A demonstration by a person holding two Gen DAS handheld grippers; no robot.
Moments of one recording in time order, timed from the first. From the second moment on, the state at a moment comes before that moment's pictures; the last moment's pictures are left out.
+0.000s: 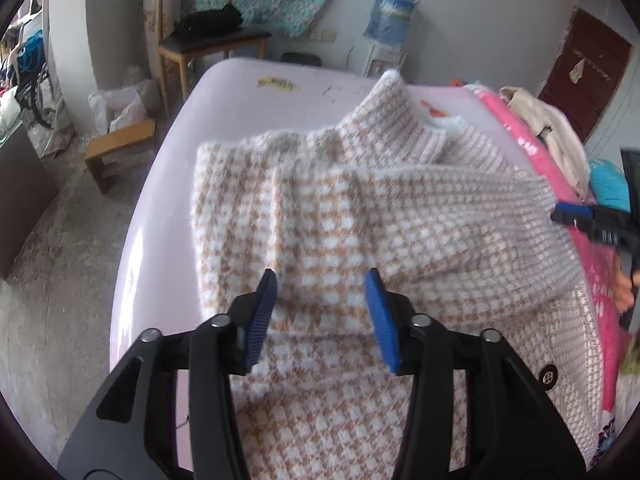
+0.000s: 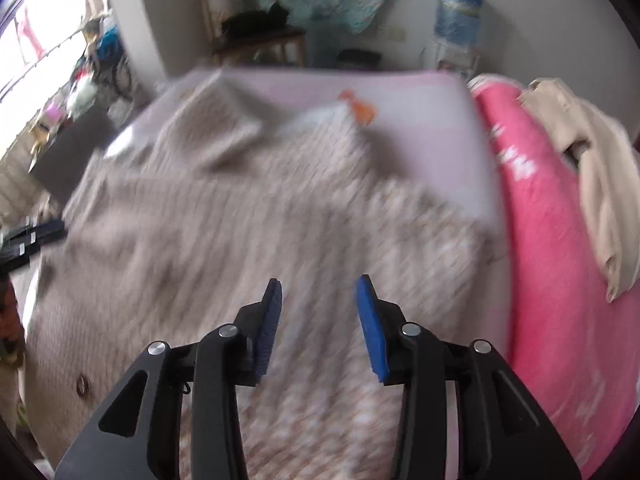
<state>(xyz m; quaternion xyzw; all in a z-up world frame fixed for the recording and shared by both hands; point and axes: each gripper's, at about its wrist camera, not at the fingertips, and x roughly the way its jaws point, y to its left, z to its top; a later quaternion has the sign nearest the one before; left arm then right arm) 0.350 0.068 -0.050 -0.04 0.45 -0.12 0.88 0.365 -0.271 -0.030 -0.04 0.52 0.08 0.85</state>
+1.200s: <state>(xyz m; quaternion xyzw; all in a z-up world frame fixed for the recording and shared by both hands) 0.031 0.100 -0.077 -0.07 0.52 -0.12 0.84 0.017 -0.310 -0.030 0.12 0.55 -0.03 0.83</state>
